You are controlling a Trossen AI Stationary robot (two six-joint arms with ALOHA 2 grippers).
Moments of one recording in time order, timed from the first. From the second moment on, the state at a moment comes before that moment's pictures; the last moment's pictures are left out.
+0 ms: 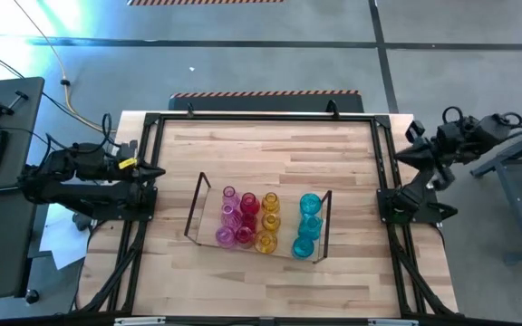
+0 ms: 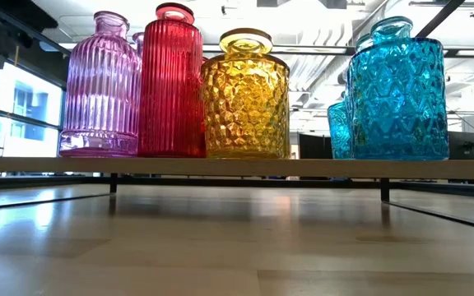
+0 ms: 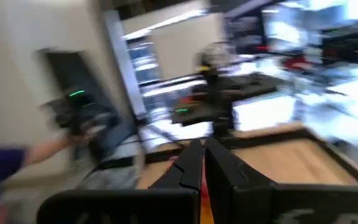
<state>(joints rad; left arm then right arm) 0.03 0.15 0.73 -0.95 -0.15 -0.23 0.88 0.21 0.97 -0.64 0.79 0.18</state>
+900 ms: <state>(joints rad) 0.05 0.58 0.73 -0.49 -0.33 0.14 0.98 0.04 0.97 -0.61 0.72 -0.04</state>
